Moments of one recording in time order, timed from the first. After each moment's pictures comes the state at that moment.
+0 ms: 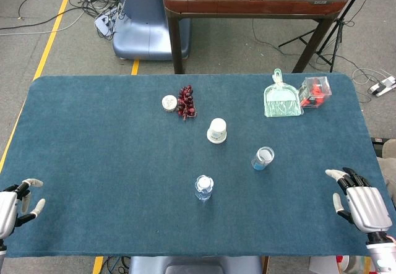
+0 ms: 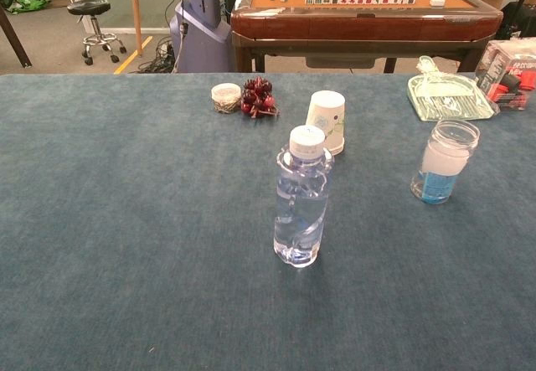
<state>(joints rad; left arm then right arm) -0.04 -1.09 -0.04 -1.66 1.55 1.56 0.03 0.05 -1.02 -0.01 -1.76 -1.52 1.41 -0.08</state>
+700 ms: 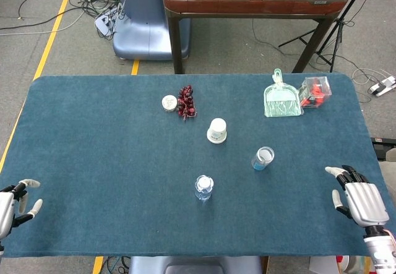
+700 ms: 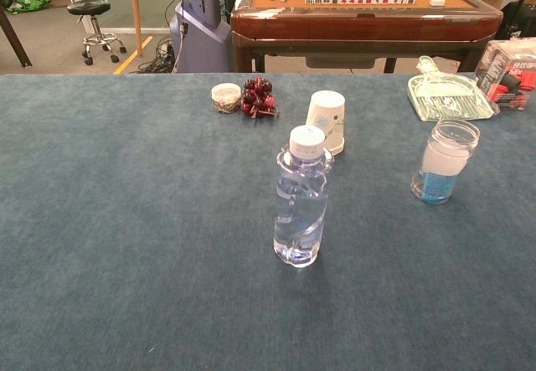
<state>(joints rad) -0.04 -1.09 -0.04 -1.65 1.53 1.57 0.01 0.08 -1.05 0.01 -1.74 -1.46 1.35 -0.09</state>
